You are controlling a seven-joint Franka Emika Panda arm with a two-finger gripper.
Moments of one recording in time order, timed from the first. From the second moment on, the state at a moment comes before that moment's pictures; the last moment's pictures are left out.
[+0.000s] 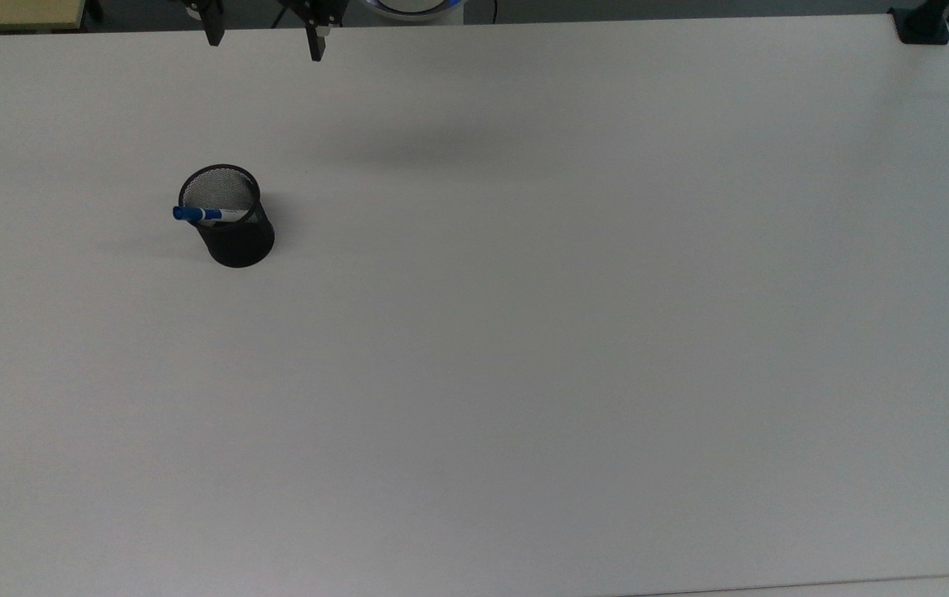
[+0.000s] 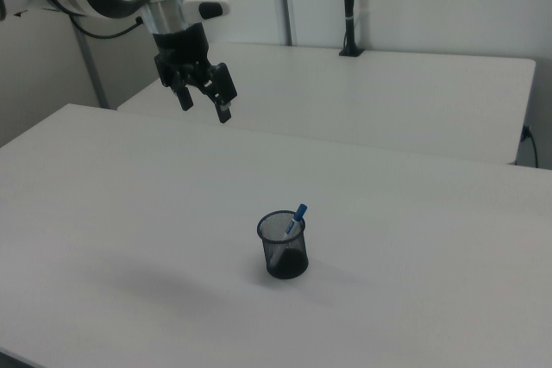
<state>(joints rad) -0.10 -0.02 -0.01 -1.65 -0.01 1.76 0.03</state>
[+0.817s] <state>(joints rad) -0.10 -0.02 -0.01 -1.65 -0.01 1.74 0.02</state>
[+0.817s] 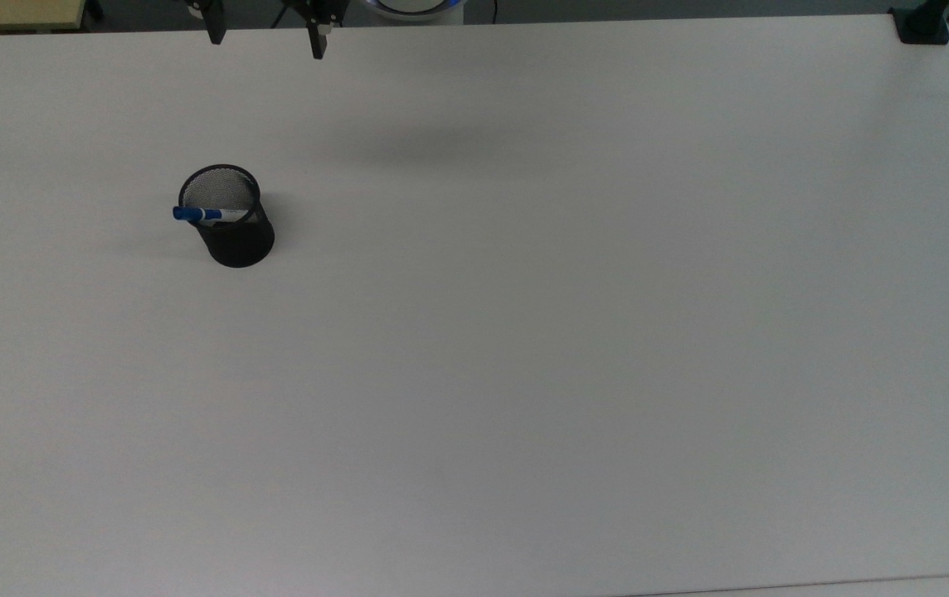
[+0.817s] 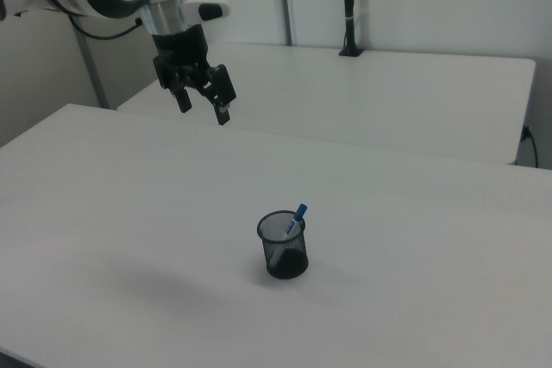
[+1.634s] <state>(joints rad) -0.19 0.03 -0.04 -1.75 -0.08 1.88 -0.28</state>
